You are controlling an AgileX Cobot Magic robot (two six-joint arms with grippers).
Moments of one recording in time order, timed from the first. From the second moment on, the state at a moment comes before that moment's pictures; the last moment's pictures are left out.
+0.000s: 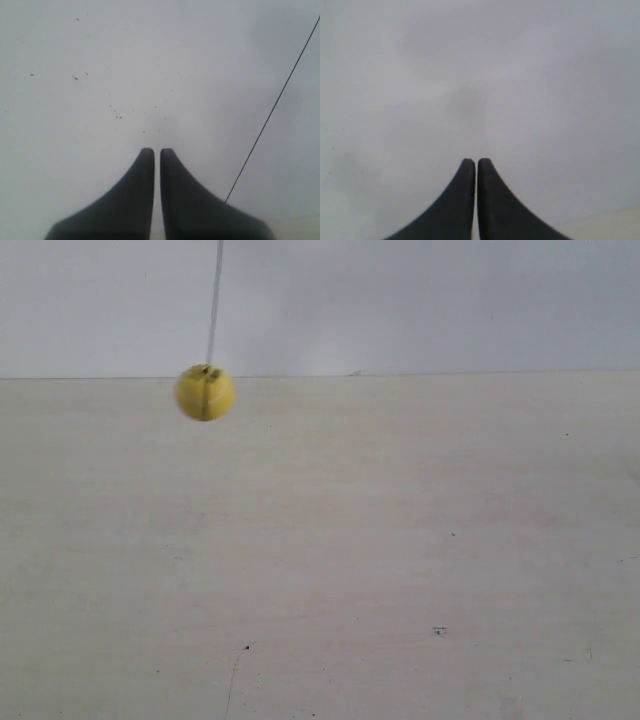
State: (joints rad) left arm 0.09 0.49 -0.21 0.56 -0.54 -0.63; right arm -0.05 0.08 -0.06 -0.16 -0.31 0.43
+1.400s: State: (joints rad) left arm 0.09 1.47 -0.54 1.24 -0.98 -0.71; right arm -0.05 1.51 -0.42 -0.88 -0.89 0.59
